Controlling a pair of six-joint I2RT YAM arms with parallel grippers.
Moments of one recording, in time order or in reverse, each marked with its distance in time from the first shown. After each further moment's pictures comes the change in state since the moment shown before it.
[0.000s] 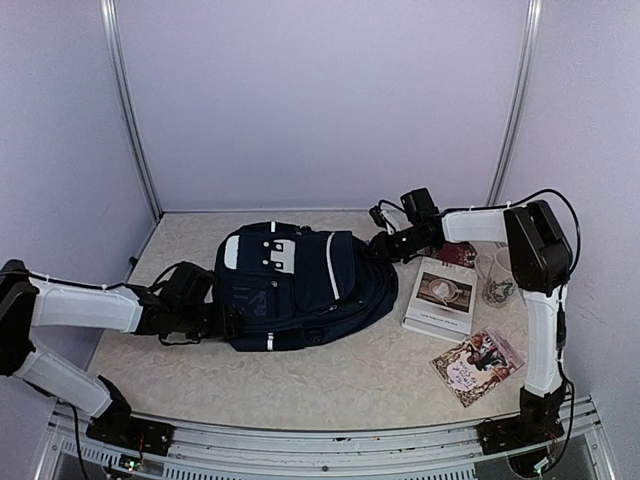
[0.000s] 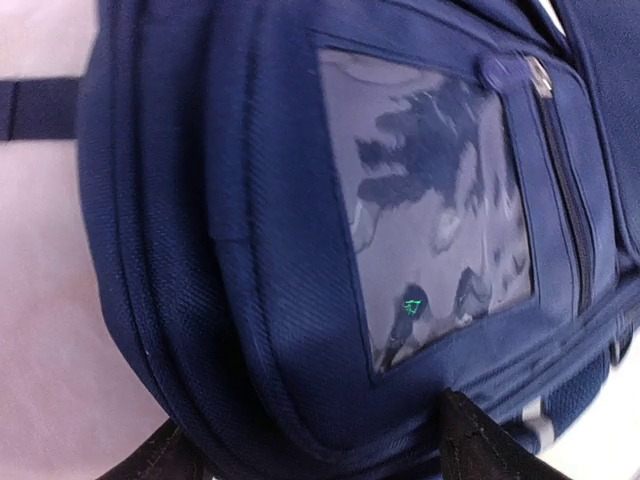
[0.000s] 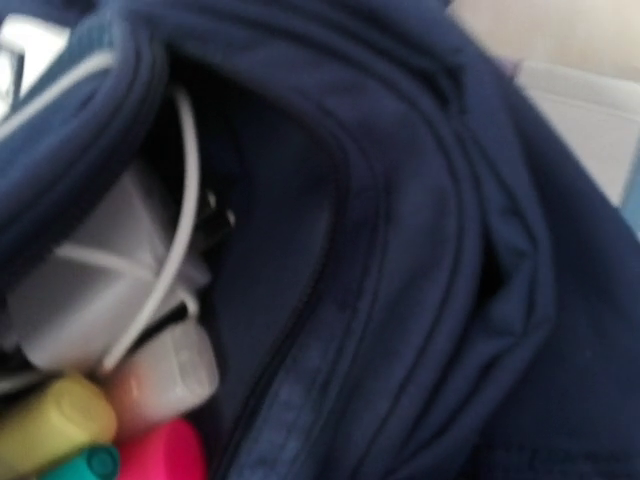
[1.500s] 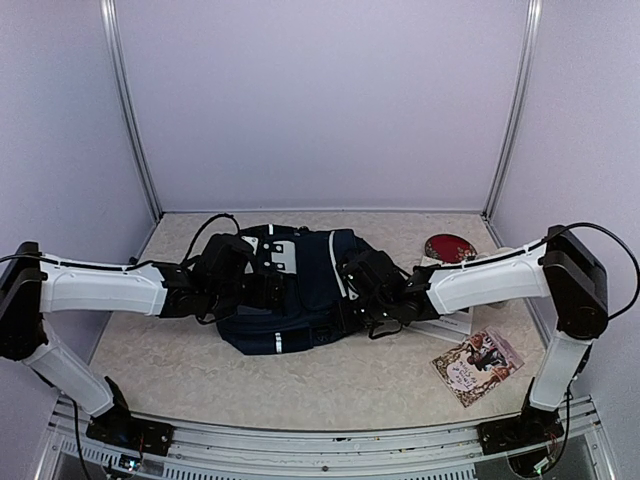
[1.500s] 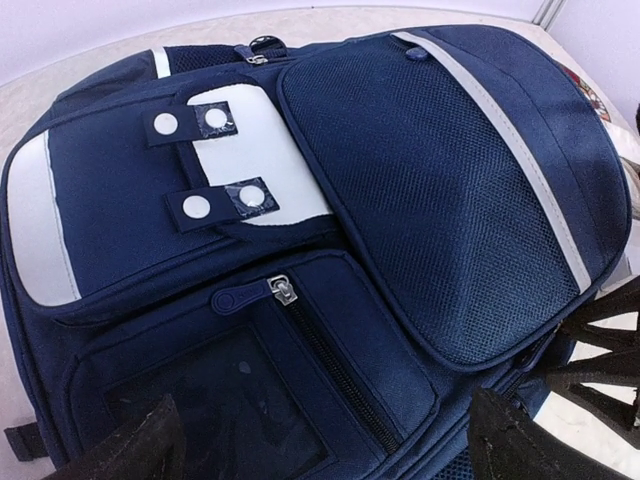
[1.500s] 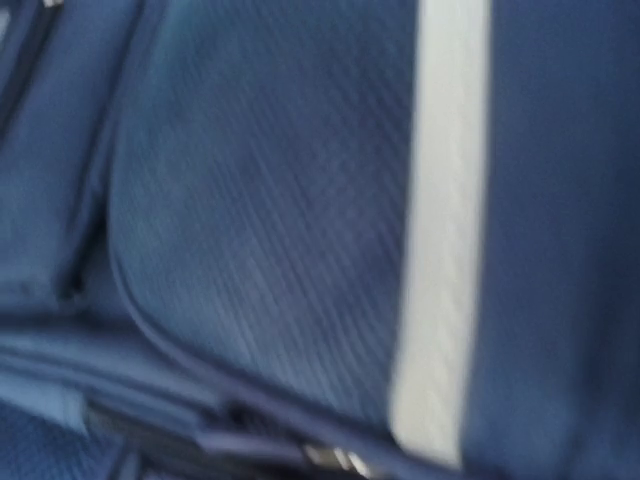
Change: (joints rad) left arm -0.219 0.109 0.287 0.063 -0.238 0.226; right arm 0.570 -0.340 -0.431 0.092 0.727 0.377
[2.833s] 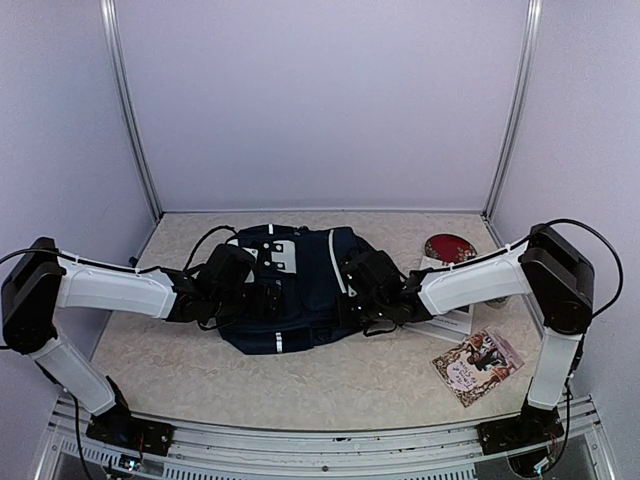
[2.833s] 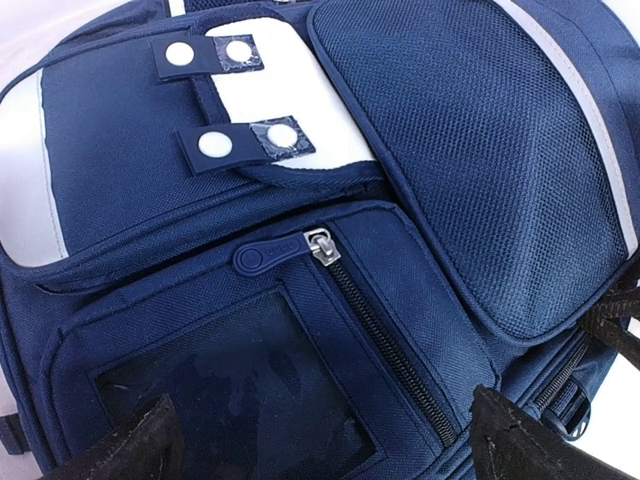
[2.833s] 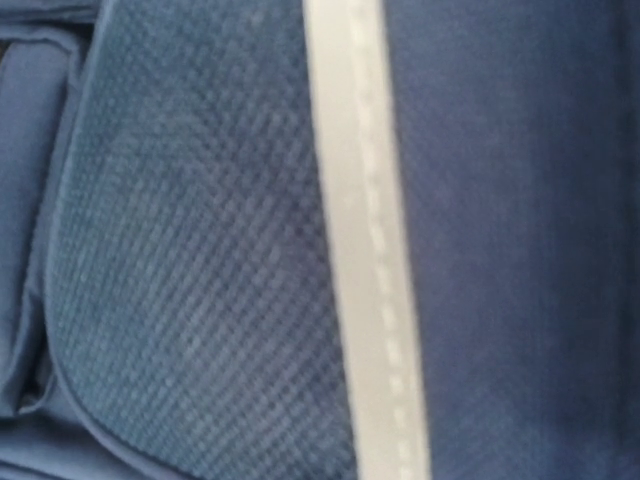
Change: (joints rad) left arm 0.033 0.068 -0.046 0.045 0.012 0.005; right arm -0.045 0.083 0.002 0.132 0.017 0.060
